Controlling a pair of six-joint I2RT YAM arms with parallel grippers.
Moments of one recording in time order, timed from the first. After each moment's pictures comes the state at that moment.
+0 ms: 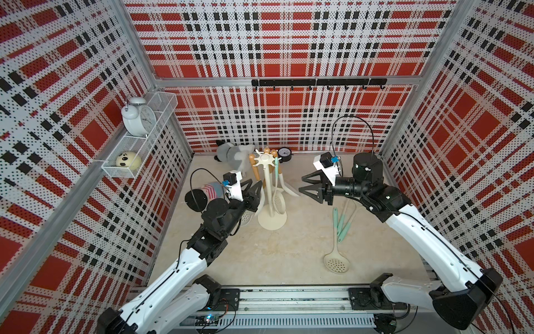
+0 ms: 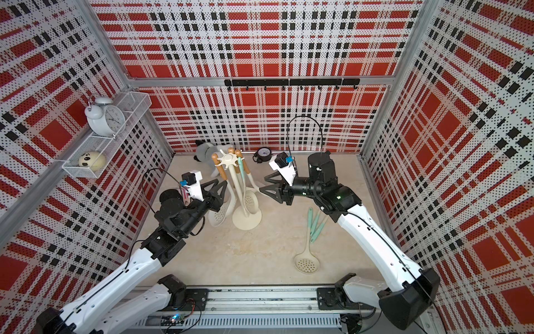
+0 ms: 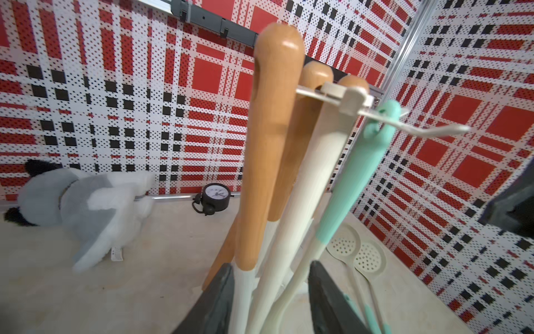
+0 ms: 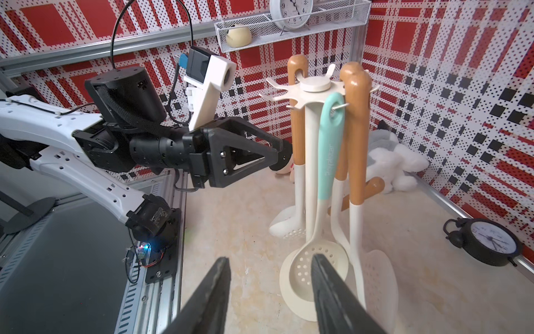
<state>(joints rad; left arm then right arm) -0.55 0.87 0.65 0.25 -0.12 -0.29 0.52 1.21 1.28 -0.36 -0.75 -0.12</state>
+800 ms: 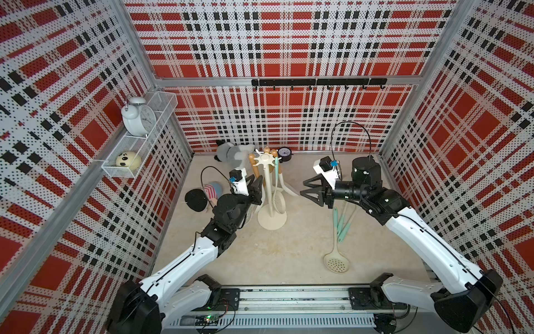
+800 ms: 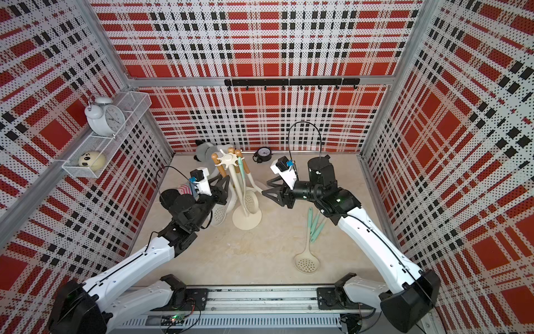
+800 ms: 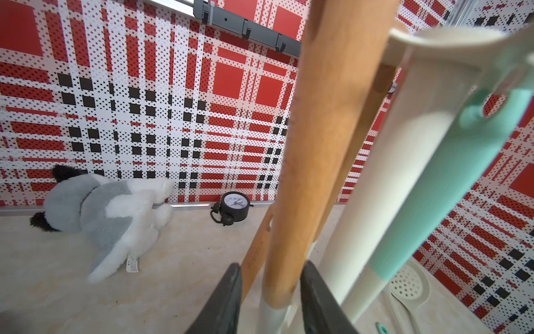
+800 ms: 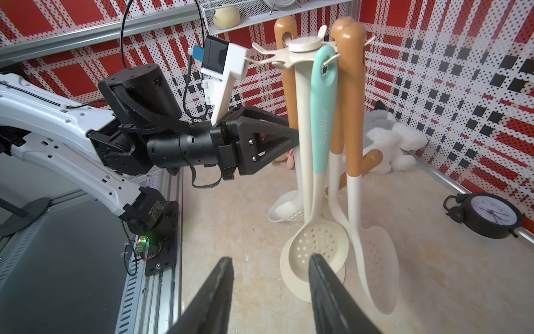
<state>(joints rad) -0.53 1.05 0.62 0.46 -0.16 -0.26 0.51 1.20 1.22 -0.37 -0.73 -0.11</state>
